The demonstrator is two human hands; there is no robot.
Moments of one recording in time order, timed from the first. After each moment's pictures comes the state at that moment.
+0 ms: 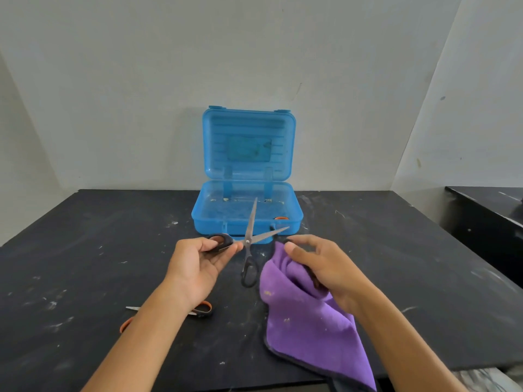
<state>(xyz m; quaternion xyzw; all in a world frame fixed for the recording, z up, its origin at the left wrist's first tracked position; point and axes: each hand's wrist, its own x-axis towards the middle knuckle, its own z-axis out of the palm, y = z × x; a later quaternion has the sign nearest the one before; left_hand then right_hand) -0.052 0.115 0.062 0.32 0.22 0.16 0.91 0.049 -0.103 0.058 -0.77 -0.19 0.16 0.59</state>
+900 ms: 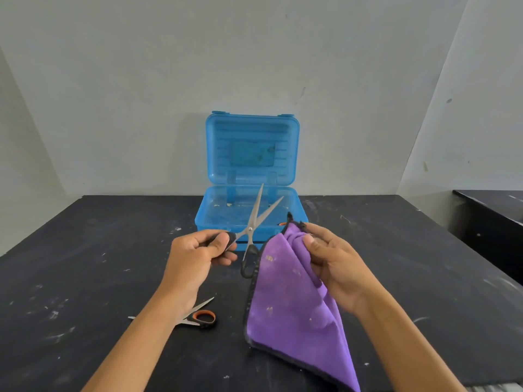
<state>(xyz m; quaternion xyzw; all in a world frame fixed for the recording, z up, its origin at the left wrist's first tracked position) -0.057 0.124 0.070 0.67 0.16 0.25 0.68 0.067 -0.098 0.055 -0.57 -0.14 0.22 0.78</state>
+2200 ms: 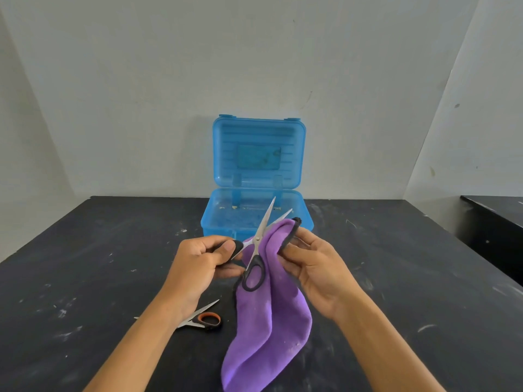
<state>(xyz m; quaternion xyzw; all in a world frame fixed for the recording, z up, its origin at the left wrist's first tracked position) -0.067 0.123 0.076 0.69 0.16 0.19 0.68 0.035 -0.063 0.072 -0.48 -0.19 0.27 0.81</state>
